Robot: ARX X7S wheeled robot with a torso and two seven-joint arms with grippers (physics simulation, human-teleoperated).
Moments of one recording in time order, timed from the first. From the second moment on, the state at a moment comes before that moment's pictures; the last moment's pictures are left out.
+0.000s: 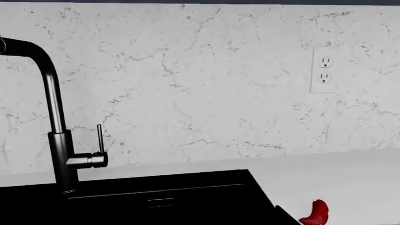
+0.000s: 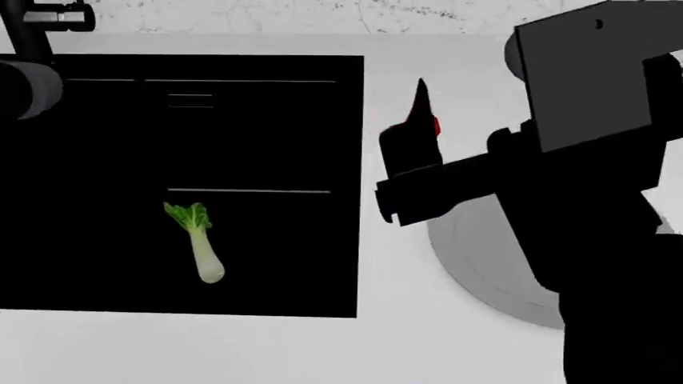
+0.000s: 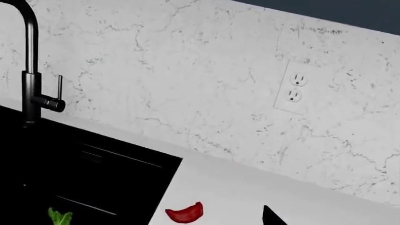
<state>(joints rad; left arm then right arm) -0.85 -0.11 0.02 0.63 -0.37 -1.33 -0.19 1.04 0.41 0.03 -0.64 0.90 1.55 0.36</state>
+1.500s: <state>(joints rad) -1.04 -0.07 0.04 0.45 -0.31 -1.46 -0.13 1.25 0.54 -0.16 -0.41 1.22 1.43 0.60</state>
